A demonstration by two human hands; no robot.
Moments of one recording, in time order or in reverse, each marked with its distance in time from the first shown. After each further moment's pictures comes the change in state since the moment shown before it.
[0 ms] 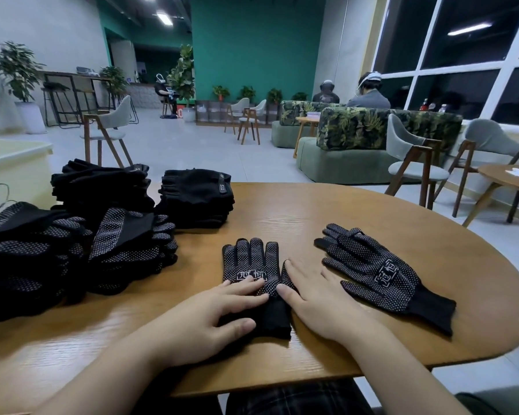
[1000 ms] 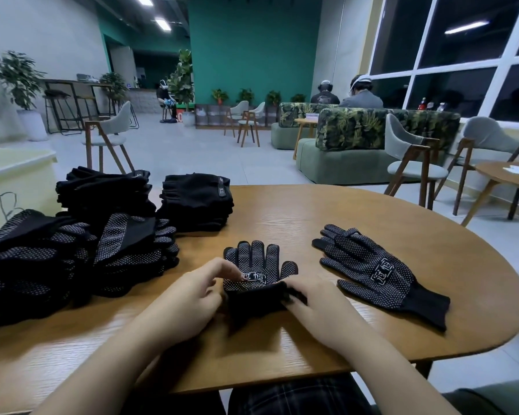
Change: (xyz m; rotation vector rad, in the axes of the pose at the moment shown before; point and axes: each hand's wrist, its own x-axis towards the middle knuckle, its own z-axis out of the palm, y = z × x) left_hand -0.006 0.002 -0.011 -0.208 0.321 -0.215; right_hand -0.023 -0.004 -0.002 0.362 0.252 -0.206
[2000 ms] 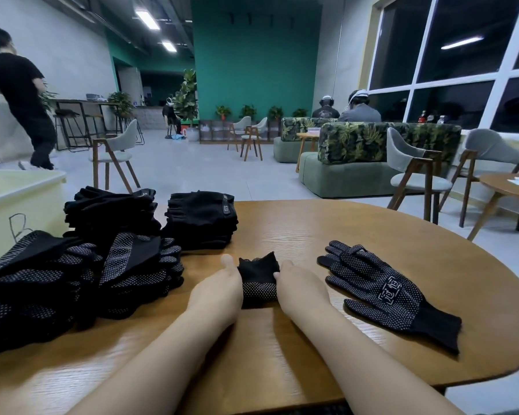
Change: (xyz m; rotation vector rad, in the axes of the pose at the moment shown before) left_hand 0.065 -0.002 0.027 0.622 0.094 -0.324; right_hand 0.074 -0.015 0.016 -0.410 -0.033 0.413
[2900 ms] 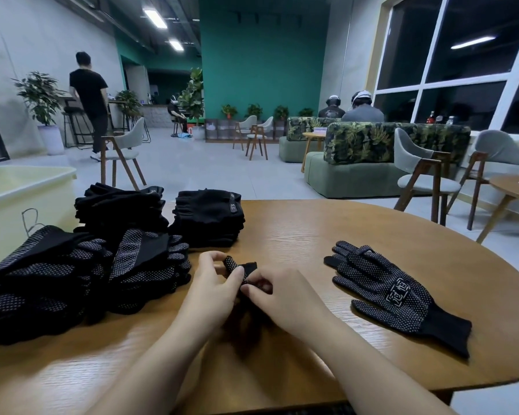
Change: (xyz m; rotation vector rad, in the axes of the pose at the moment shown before) left_hand -0.031 -0.010 -0.019 -1.039 0.193 -0.162; right_hand -0.026 -0.019 -0.003 0.465 0.120 -0.427
